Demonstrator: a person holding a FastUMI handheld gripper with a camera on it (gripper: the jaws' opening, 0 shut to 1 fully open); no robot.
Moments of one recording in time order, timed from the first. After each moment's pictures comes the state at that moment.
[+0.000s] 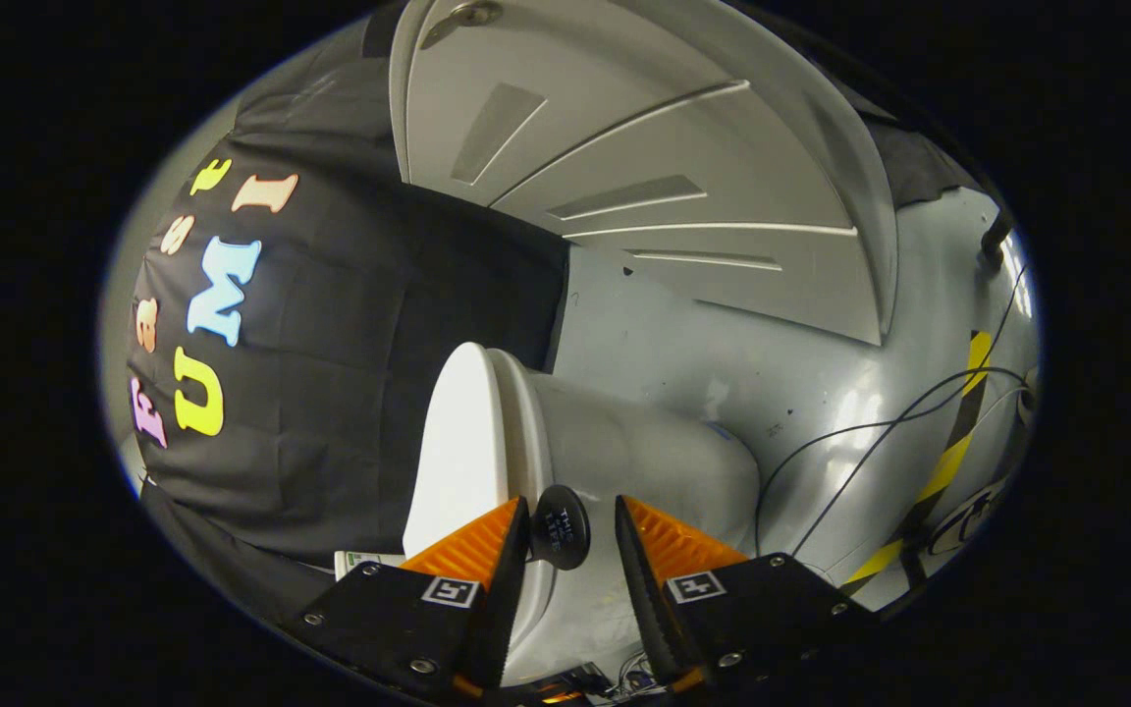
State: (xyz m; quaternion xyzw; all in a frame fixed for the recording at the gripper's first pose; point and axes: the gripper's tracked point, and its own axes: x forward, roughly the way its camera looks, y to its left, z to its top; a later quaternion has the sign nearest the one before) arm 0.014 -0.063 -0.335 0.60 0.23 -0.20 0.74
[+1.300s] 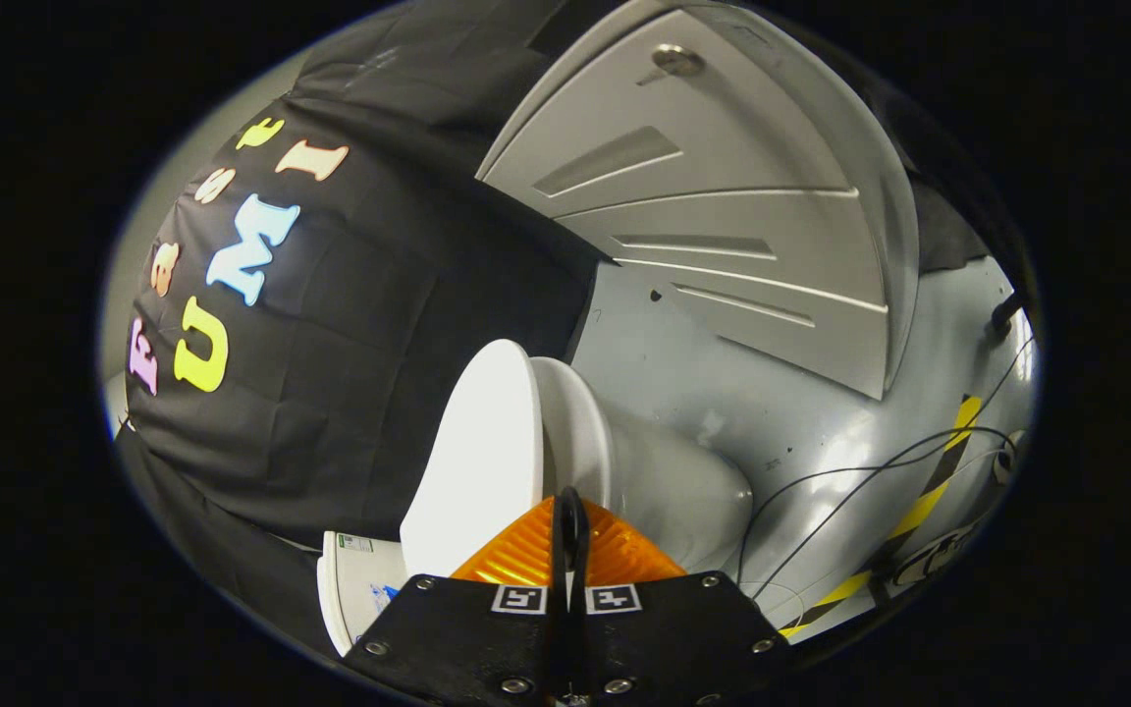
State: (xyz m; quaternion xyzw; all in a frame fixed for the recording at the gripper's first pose) arm 0.018 -0.061 -0.284 0.51 0.25 -0.20 0.80
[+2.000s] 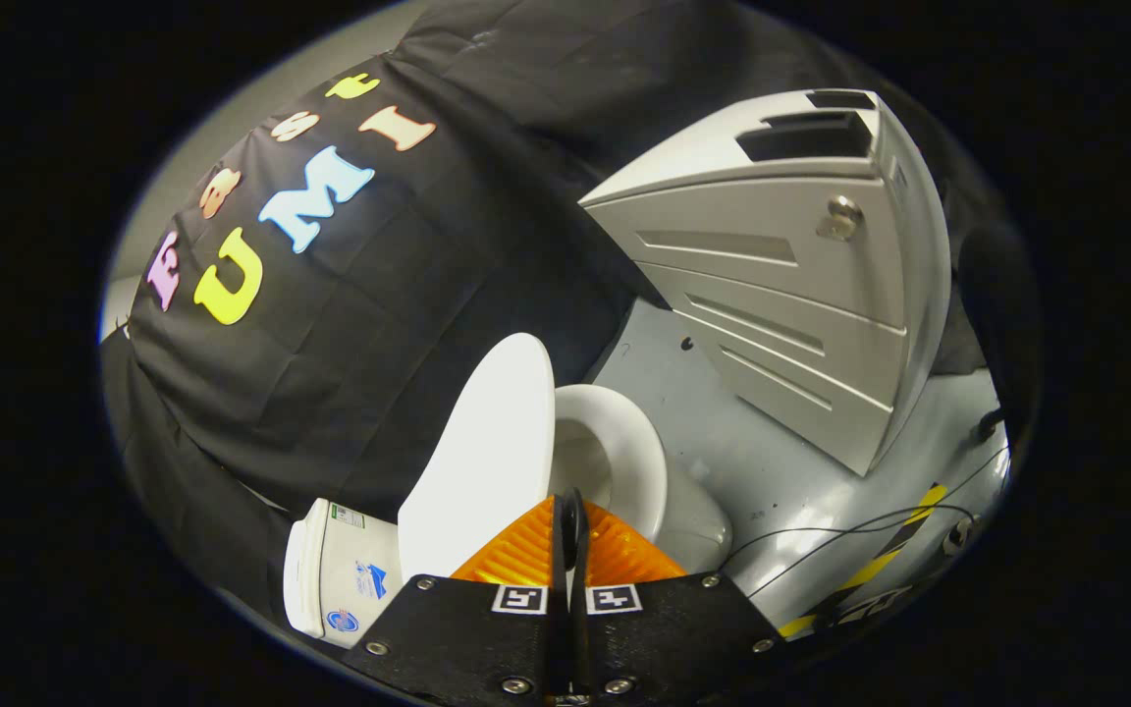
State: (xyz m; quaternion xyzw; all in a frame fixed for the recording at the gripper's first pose) arm 0.027 -0.049 -0.215 0.39 0.24 -0.18 0.87
